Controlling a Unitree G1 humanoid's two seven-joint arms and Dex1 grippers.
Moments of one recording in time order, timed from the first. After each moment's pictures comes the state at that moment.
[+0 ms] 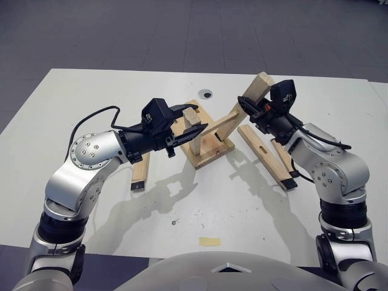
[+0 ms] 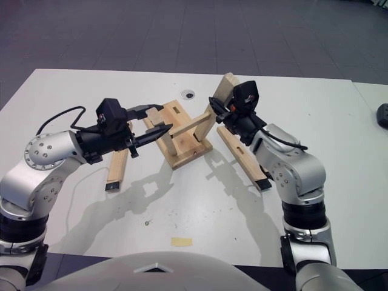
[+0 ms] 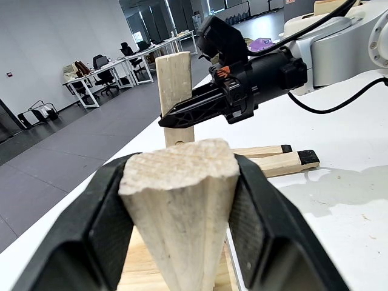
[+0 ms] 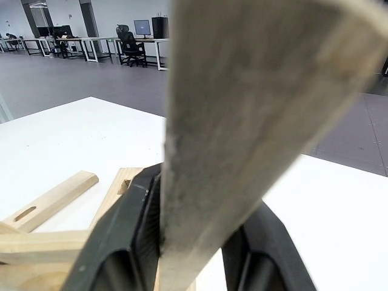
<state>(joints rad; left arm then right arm) -0.24 0.61 -0.11 -0.61 -0.49 0.52 -0.65 -0.30 -0.41 0.01 -0.40 0.61 0.76 0.18</state>
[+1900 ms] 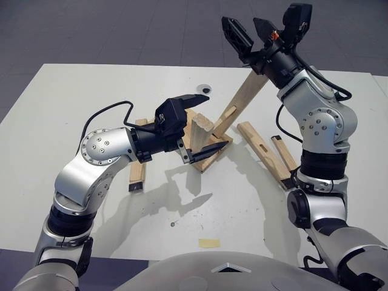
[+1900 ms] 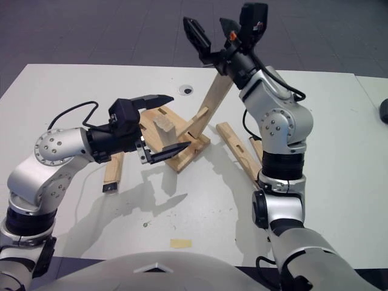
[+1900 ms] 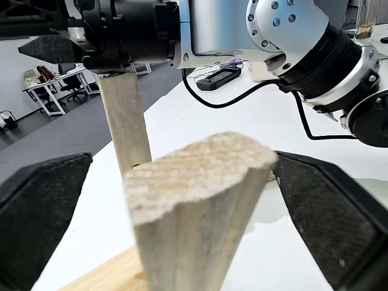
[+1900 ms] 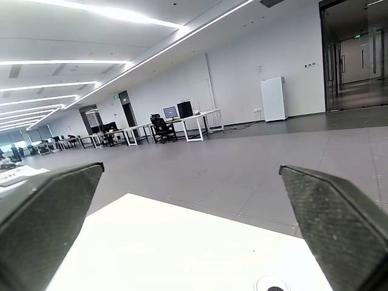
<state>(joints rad) -0.30 0.56 -0.17 -0.61 -0.50 0.55 -0.69 -0.72 -0.22 -0.13 -0.06 0.70 0.64 0.21</state>
